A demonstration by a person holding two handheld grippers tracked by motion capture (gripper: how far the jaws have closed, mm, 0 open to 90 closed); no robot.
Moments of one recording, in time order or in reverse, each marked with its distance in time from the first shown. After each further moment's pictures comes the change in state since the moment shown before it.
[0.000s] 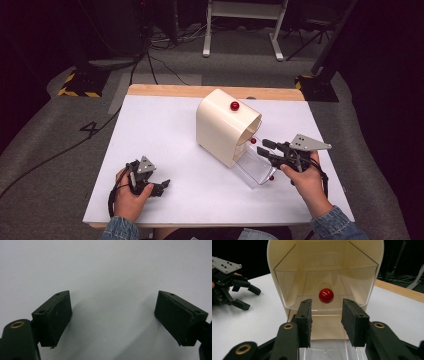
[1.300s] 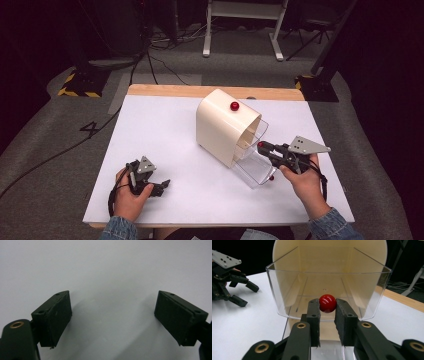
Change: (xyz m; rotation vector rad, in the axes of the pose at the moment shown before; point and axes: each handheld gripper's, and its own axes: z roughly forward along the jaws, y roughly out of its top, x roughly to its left) left arm 0.000 0.000 0.000 0.001 -0.002 -0.001; right arm 0.006 0.000 -0.004 -0.008 -0.017 -0.066
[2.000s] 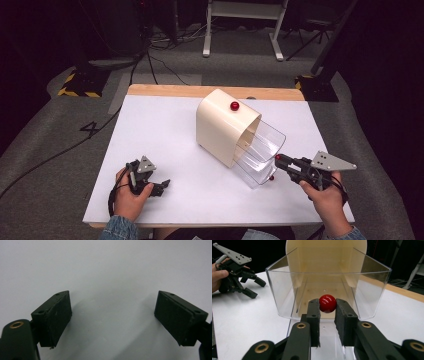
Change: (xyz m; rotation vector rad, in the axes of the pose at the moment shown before) left arm 0.000 0.000 0.000 0.000 -0.004 -0.007; right arm 0.004 -0.022 -0.054 -0.012 -0.006 0.031
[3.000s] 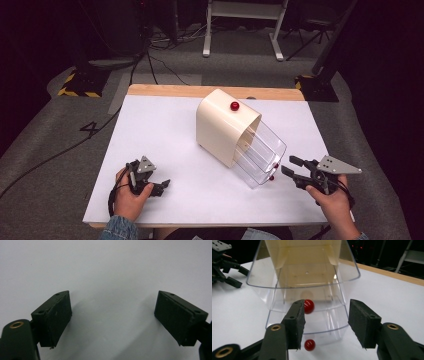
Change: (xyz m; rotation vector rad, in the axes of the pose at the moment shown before) left arm 0.000 0.000 0.000 -0.002 0.001 0.005; right arm -0.015 -0.025 -0.014 0.060 -0.073 0.044
